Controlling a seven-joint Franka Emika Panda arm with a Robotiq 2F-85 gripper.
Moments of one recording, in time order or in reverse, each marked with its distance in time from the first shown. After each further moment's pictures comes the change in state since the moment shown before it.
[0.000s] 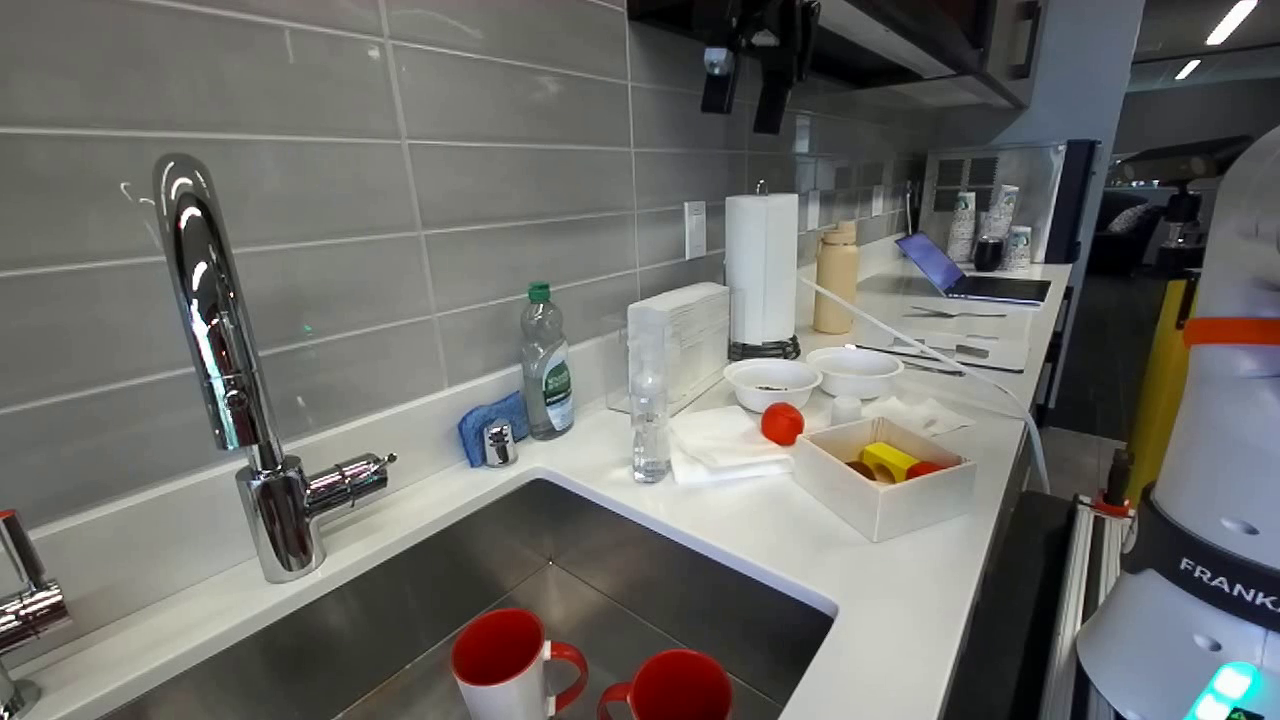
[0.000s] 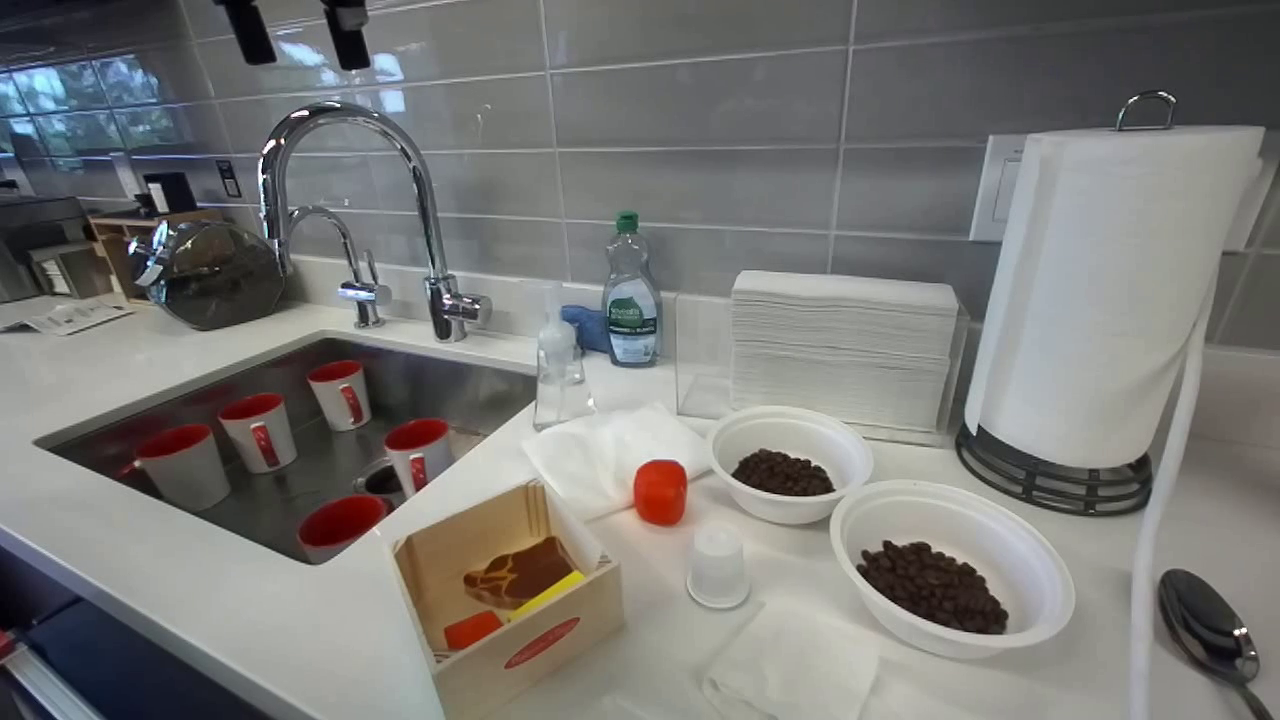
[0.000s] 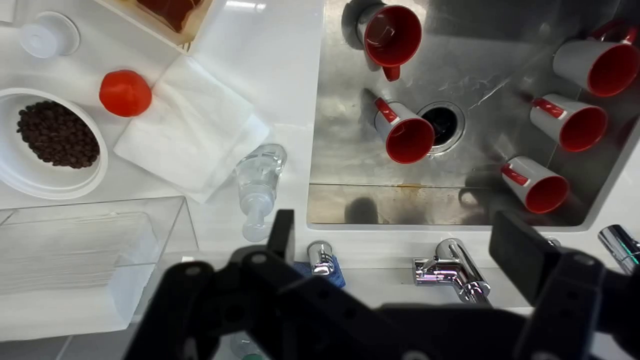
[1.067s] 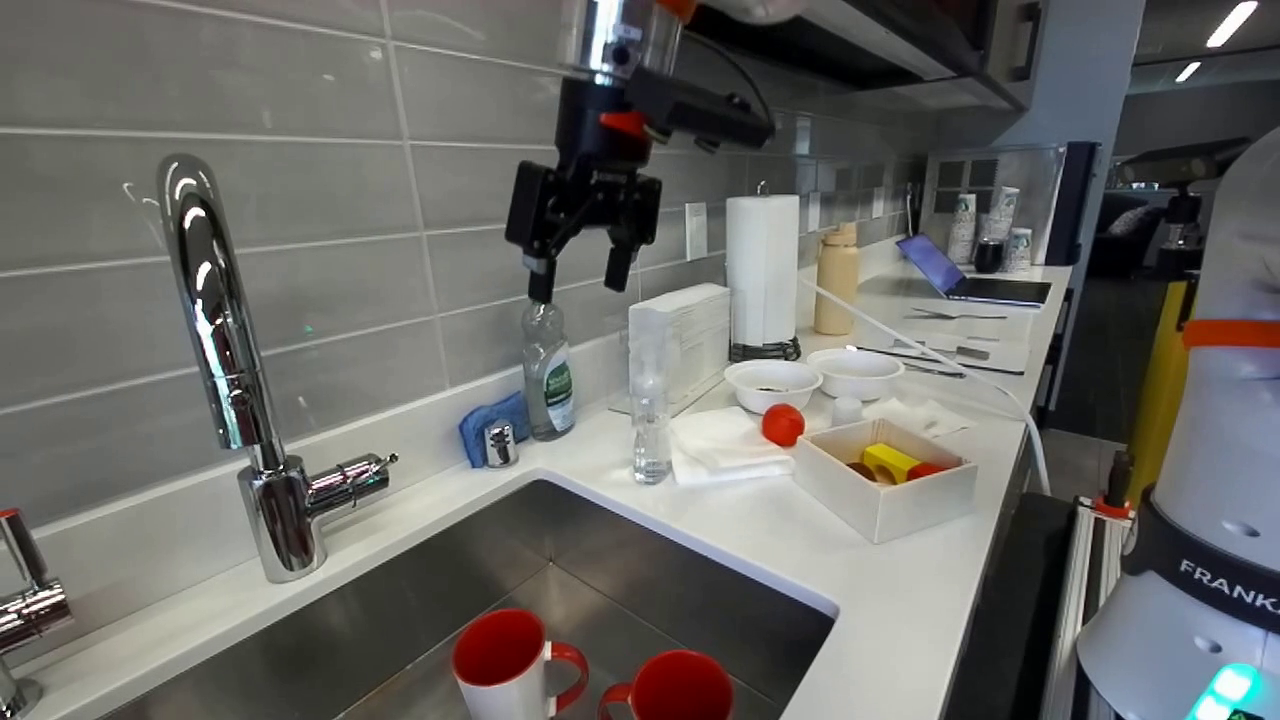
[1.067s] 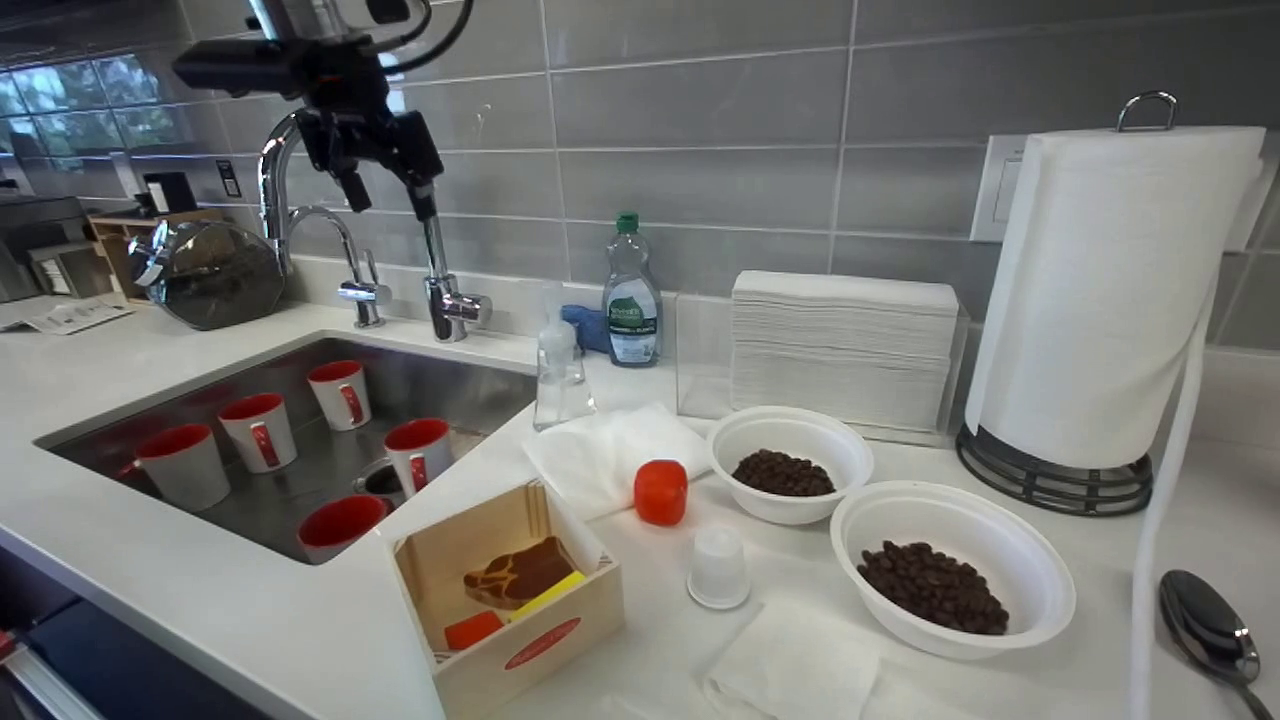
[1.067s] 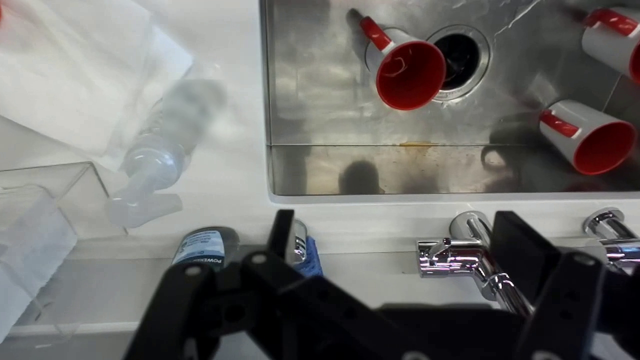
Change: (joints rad) arm 0.009 0.466 0.191 -0.027 0.007 0.578 0.194
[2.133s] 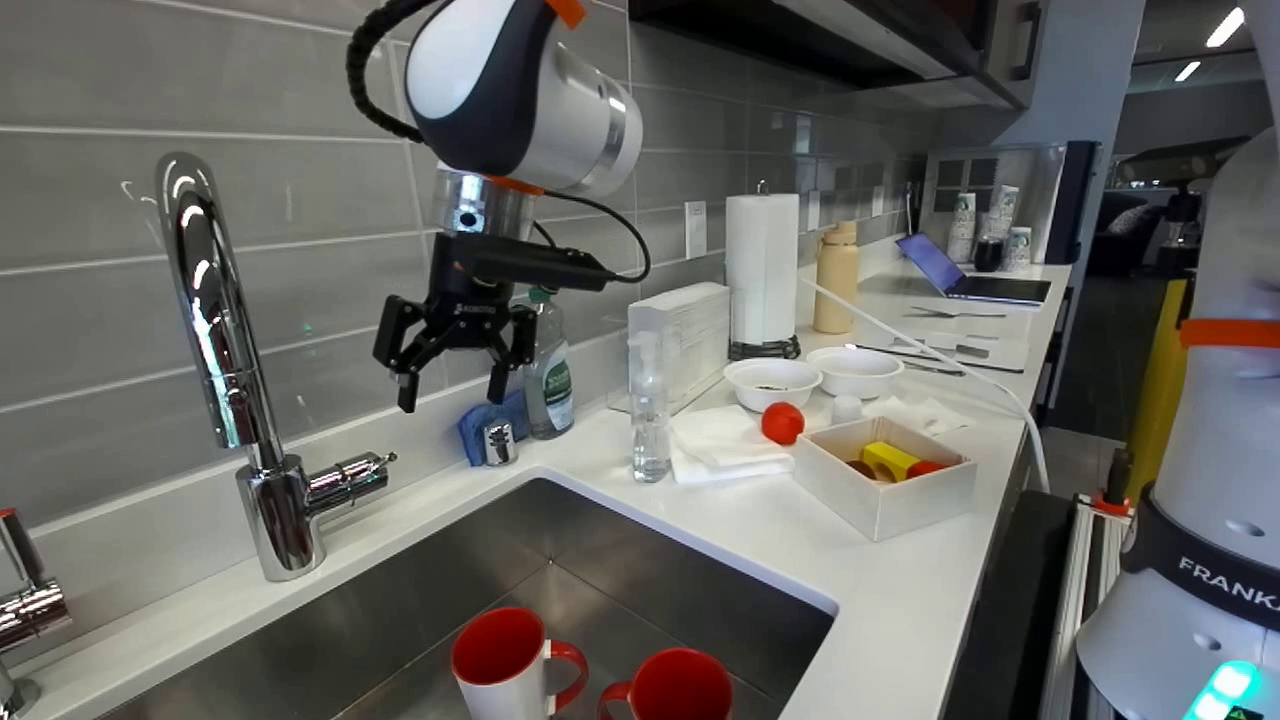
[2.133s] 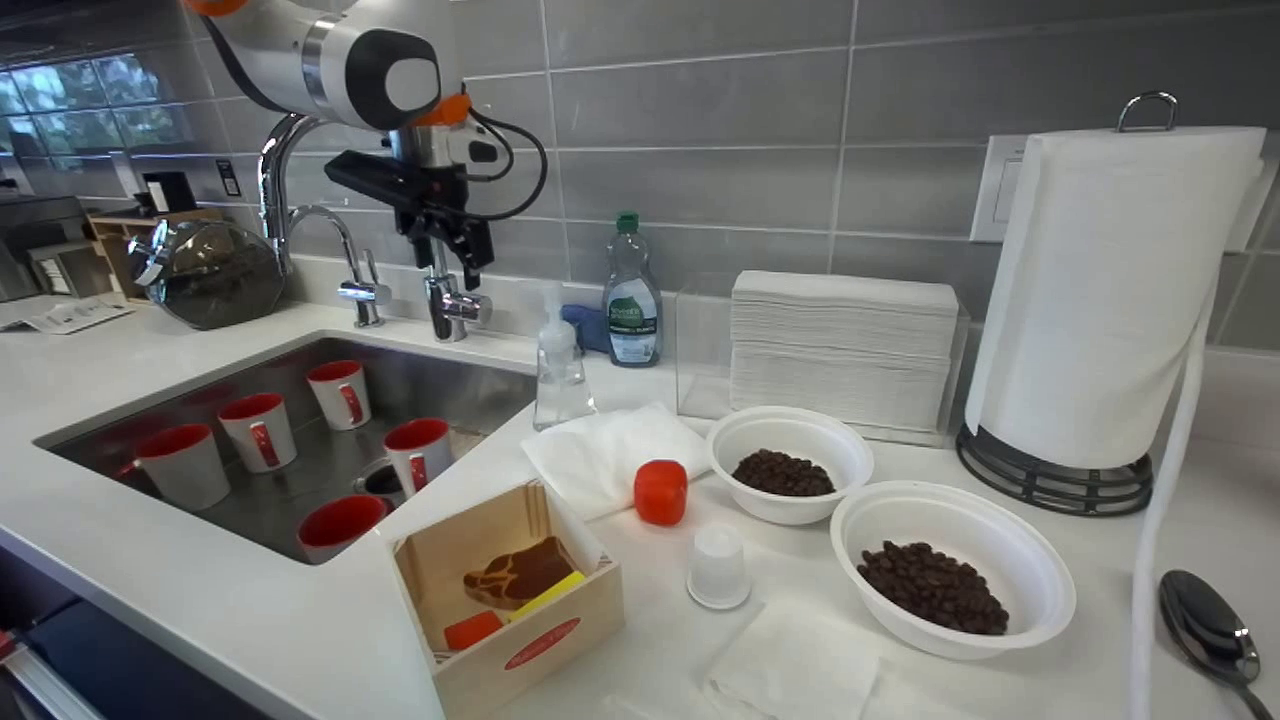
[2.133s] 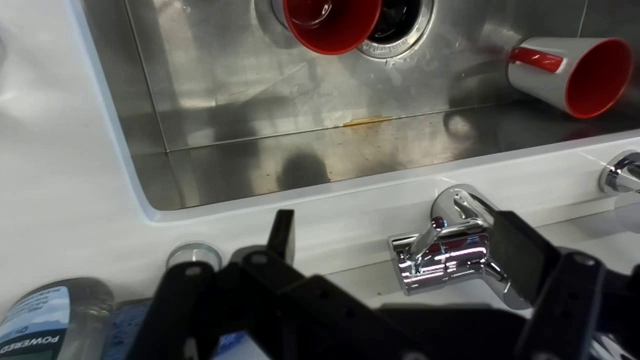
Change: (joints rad) arm 0.036 0.595 -0.024 0.379 0.134 0.149 -0.012
